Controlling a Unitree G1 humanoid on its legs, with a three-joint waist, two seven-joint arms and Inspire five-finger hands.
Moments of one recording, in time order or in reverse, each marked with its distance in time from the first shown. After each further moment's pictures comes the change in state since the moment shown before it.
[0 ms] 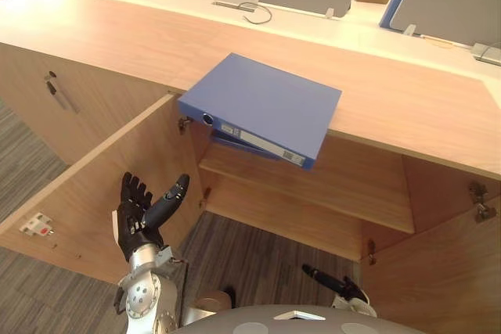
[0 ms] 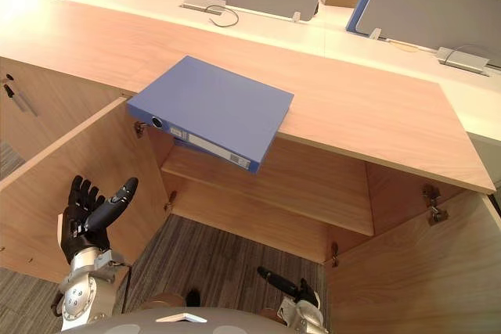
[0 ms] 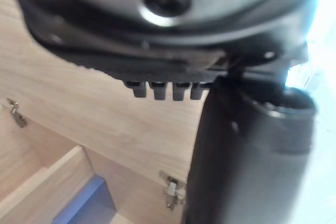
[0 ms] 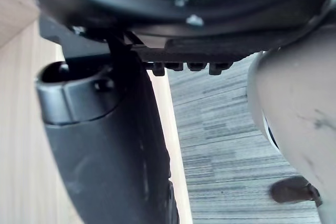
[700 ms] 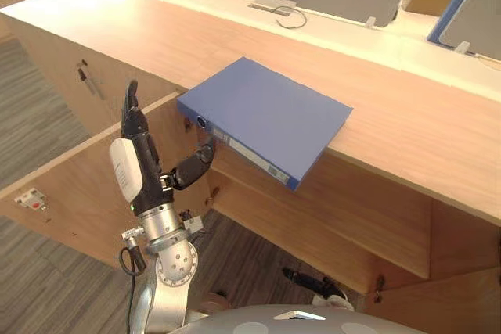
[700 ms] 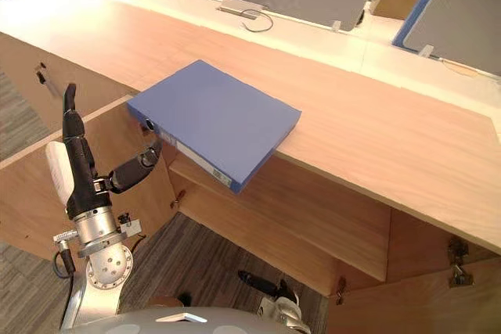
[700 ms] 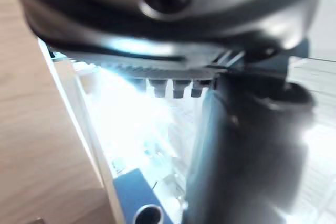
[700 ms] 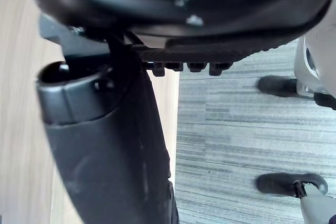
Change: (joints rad) left arm -0.138 0.129 -0.230 -0.241 1.008 0.022 0.361; right arm -0.072 0.048 0.041 0.117 0.004 -0.041 -0.060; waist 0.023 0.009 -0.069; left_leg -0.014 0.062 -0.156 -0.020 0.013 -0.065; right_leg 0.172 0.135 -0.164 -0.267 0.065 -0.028
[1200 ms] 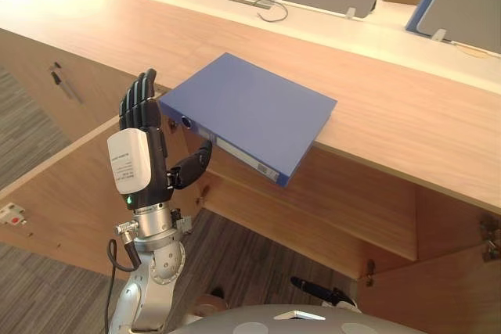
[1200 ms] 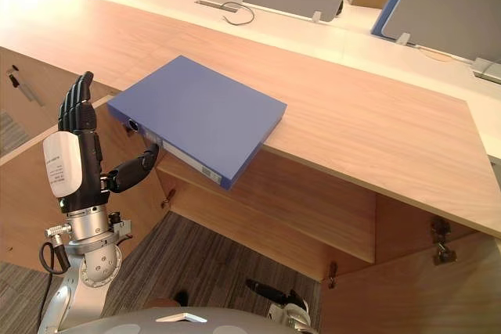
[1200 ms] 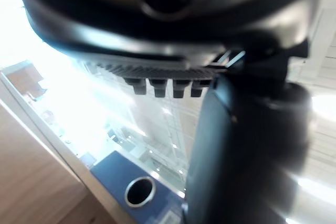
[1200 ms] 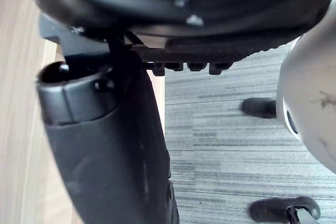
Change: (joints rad) left arm -0.033 0.188 0.018 0.011 0.136 0.018 -0.018; right arm -0.029 -0.057 -0.030 0.085 -0.035 -0.004 0.005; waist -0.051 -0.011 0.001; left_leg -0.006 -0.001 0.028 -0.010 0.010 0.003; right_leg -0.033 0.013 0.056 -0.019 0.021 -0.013
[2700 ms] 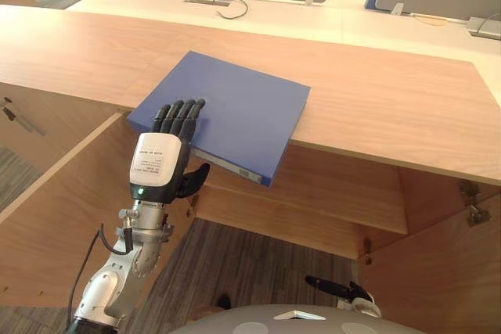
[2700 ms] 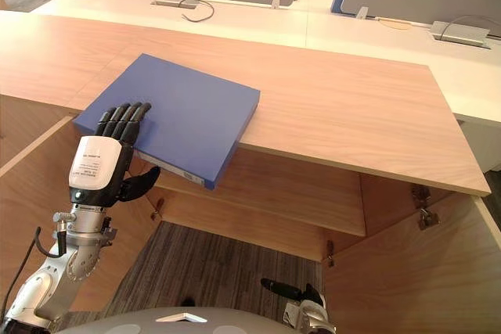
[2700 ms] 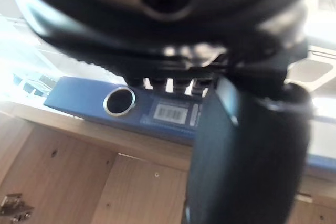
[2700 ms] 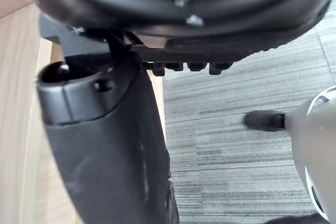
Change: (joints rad) left arm -0.084 0.289 -0.011 0.229 0.109 -0.077 -0.083; right arm -0.009 -0.086 -0.001 -0.003 -0.051 0.001 0.022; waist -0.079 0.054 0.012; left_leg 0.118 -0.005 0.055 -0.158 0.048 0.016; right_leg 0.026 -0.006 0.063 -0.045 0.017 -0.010
